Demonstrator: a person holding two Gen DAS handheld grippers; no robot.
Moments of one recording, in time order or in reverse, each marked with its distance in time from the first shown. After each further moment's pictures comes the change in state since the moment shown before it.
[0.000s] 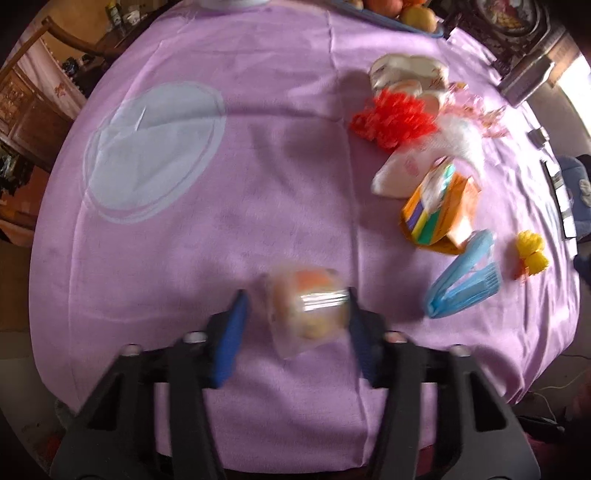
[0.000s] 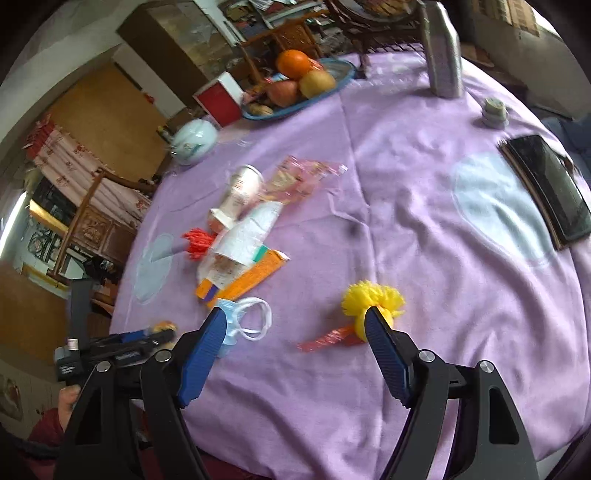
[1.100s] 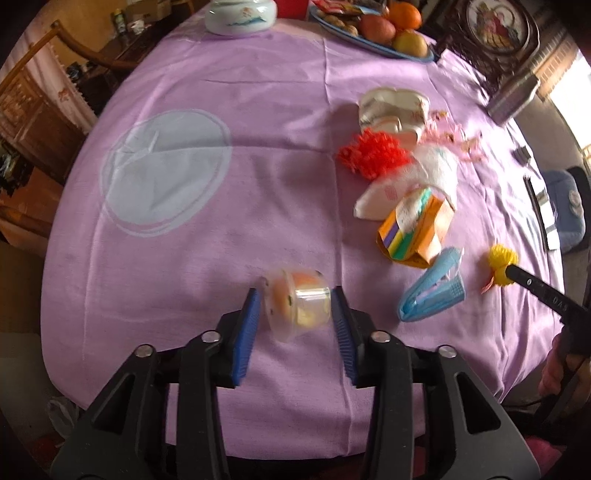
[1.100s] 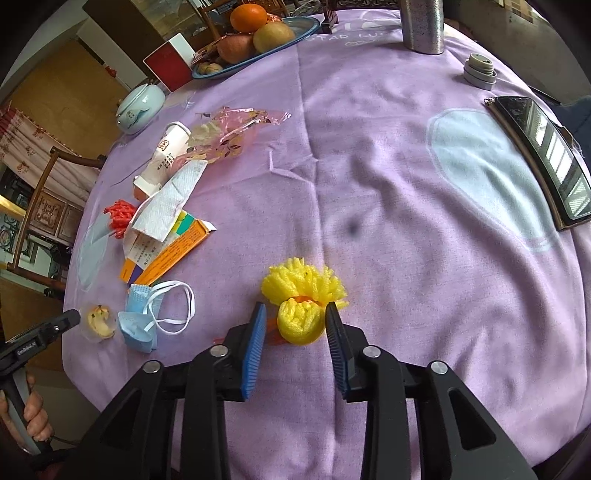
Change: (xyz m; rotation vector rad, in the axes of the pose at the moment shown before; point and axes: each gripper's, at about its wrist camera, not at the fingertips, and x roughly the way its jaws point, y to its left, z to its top) left arm -0.028 0.000 0.003 -0.015 -0.040 -0.016; right arm 0.049 -0.023 0.000 0.001 0.110 -0.109
